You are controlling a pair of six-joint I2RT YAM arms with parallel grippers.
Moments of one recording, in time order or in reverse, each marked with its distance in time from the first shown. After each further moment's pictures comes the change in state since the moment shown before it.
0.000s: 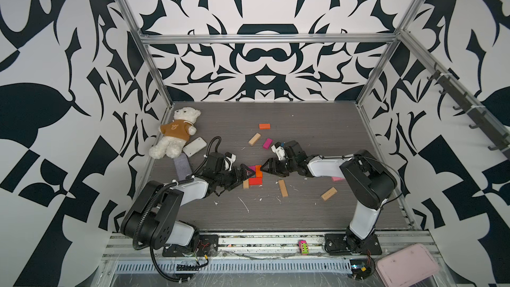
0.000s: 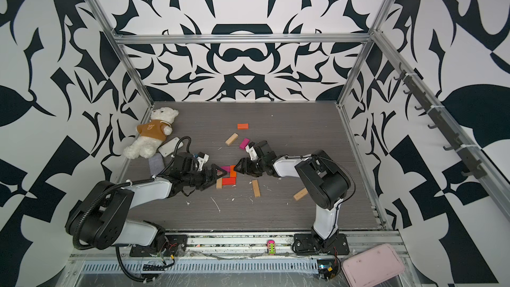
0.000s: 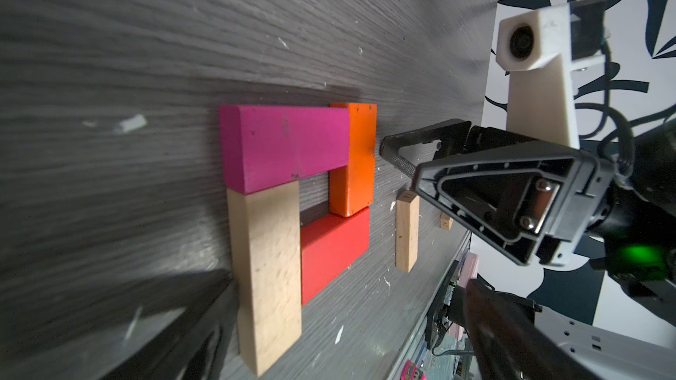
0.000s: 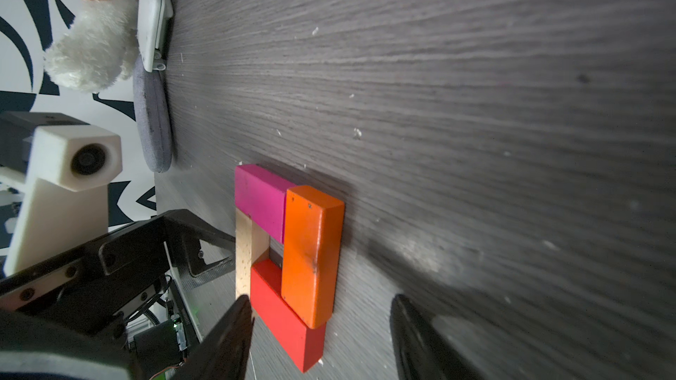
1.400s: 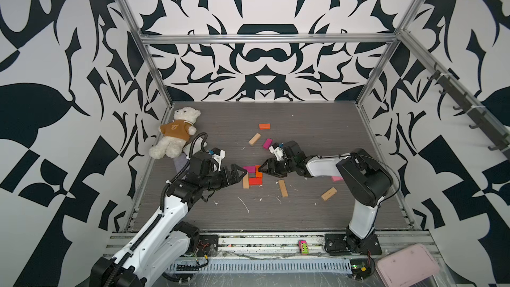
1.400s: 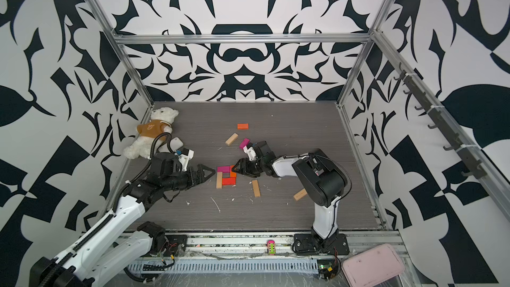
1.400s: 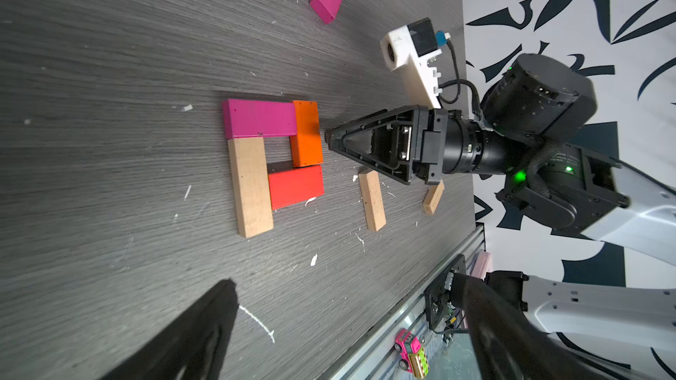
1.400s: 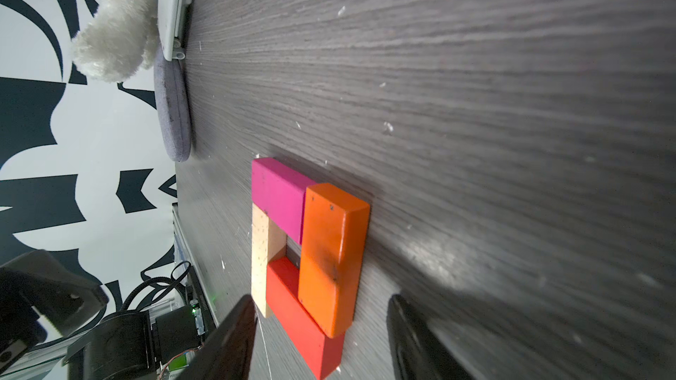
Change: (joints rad) left arm 0.000 -0.566 0.119 -0.622 -0.152 0.128; right arm 0.005 0.036 0.004 0.056 -0.073 0.023
